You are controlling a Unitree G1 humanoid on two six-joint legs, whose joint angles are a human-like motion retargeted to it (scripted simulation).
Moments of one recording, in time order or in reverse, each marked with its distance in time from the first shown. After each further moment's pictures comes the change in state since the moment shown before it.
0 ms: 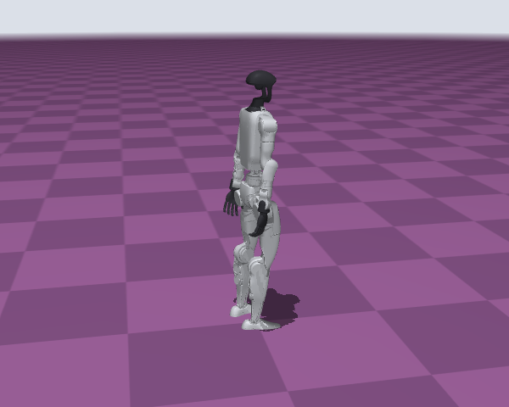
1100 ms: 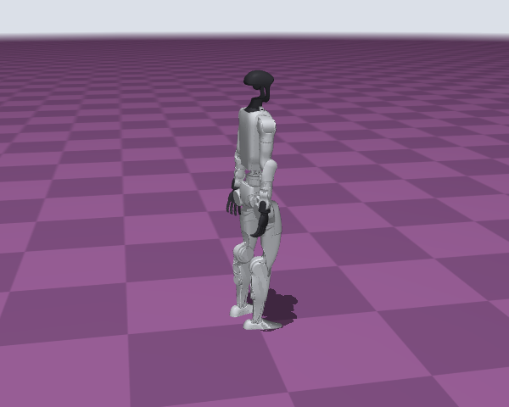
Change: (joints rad) left arm -0.013 0.008 0.044 0.007 0.015 0.005 -0.038; right arm 0.016 0.006 0.012 -0.021 -0.036 0.024 -0.018; waist -0.047 0.001 -0.046; left_leg -0.016 -0.022 -0.042 0.004 0.002 0.003; right_leg -0.016 -0.020 -0.037 0.004 0.004 -0.001
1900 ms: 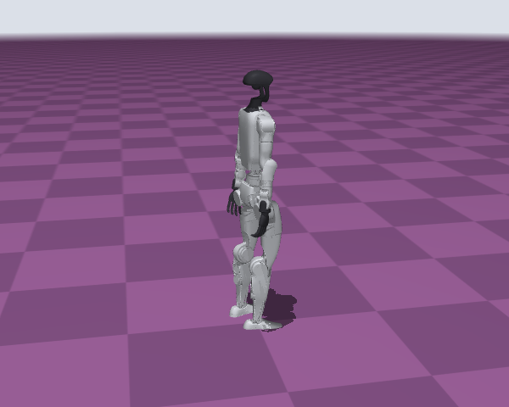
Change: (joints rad) left arm 0.000 0.005 0.008 0.007 -0.001 -0.003 0.000; right arm -0.001 0.000 0.004 0.001 -0.014 -0.002 0.000; waist -0.006 -0.007 -0.011; left_leg 0.002 0.004 0.001 -0.002 -0.002 -0.001; right_leg -0.003 0.004 0.001 0.000 -0.001 0.000
